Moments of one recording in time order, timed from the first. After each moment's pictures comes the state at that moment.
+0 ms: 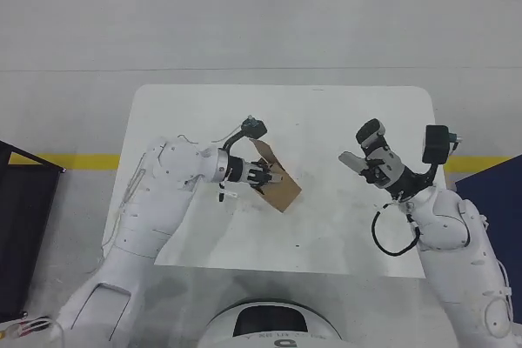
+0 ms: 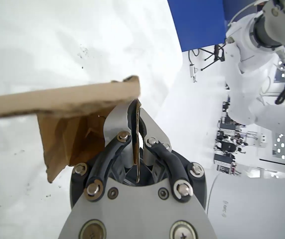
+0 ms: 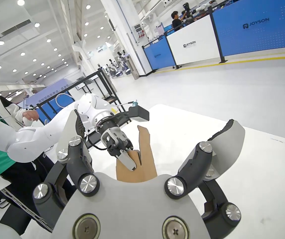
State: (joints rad) left arm 0.99 -1.39 -1.14 -1.43 0.37 -0.26 -1.27; right arm -1.55 -1.09 1.56 -1.84 -0.44 -0.79 0.20
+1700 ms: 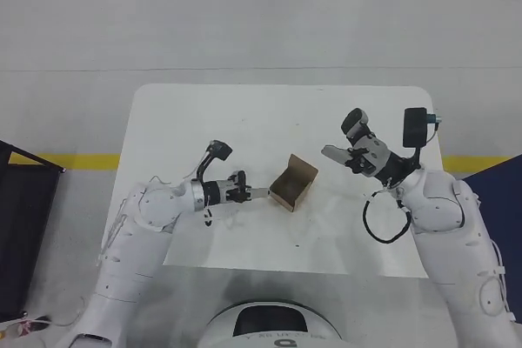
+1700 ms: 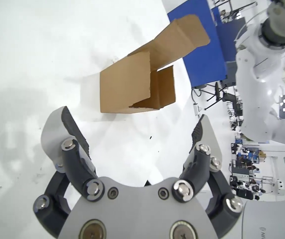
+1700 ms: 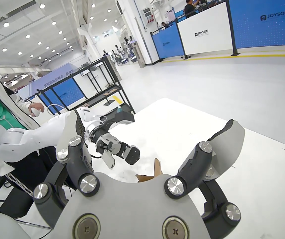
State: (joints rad) left arm 1.28 -1.29 -1.26 -1.54 0.44 -0.41 -0.97; right arm -1.39 -1.08 1.46 -1.80 -0.42 -0.78 0.34
